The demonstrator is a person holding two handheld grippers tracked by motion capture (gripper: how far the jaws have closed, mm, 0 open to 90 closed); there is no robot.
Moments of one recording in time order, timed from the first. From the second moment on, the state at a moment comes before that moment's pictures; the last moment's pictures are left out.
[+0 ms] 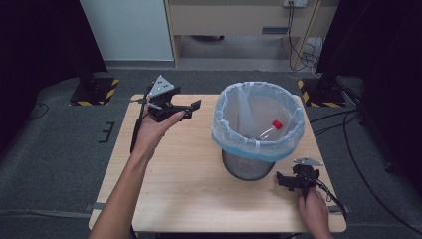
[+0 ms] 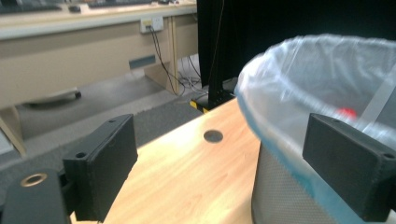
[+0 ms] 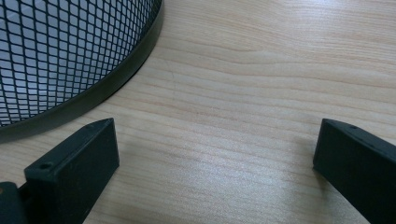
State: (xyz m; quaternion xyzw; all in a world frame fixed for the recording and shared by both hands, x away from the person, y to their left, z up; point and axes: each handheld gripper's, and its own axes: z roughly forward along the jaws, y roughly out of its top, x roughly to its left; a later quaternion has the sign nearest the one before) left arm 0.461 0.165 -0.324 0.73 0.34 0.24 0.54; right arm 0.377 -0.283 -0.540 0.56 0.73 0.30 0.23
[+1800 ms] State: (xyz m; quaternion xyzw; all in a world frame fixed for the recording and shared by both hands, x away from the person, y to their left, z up) left arm 0.464 0.216 -0.521 0.79 0.48 0.20 0.33; right arm 0.377 -0.283 -0.540 0.56 0.73 0.30 0.23
